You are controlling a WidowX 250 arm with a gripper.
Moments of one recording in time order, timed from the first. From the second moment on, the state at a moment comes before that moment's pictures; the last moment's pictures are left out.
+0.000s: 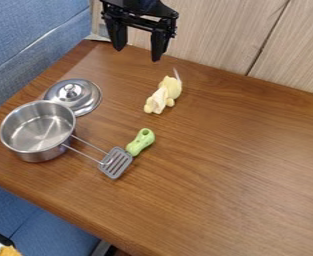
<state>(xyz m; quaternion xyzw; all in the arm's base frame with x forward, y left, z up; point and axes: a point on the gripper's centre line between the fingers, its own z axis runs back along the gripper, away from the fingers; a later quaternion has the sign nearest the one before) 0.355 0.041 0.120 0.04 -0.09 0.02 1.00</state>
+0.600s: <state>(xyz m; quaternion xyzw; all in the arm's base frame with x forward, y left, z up) 0.325 0.097 0.093 0.01 -0.07 0.09 0.99</state>
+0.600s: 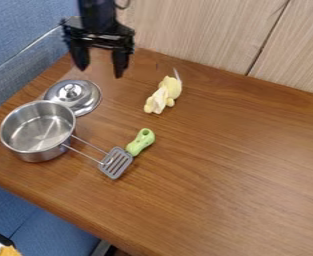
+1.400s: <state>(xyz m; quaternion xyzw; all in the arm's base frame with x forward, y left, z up) 0.313 0.149 0.055 0.05 -0.04 0.15 0.99</state>
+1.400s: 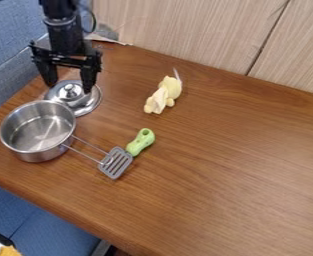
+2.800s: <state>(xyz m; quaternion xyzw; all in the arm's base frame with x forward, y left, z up) 0.322 0.159 0.037 0.06 -0.02 0.15 0.99</state>
